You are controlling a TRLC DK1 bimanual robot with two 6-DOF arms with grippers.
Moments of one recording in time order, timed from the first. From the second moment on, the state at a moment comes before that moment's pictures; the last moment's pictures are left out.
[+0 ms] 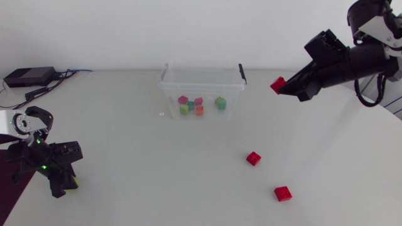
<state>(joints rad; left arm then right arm) 0.32 1.68 0.78 -0.64 0.03 1.29 0.02 1.50 1.29 -0.68 -0.43 -0.67</state>
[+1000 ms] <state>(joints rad) -0.04 1.54 1.22 -0.79 0.35 0.93 0.30 2.13 1.87 -0.50 -0.25 -0.35</state>
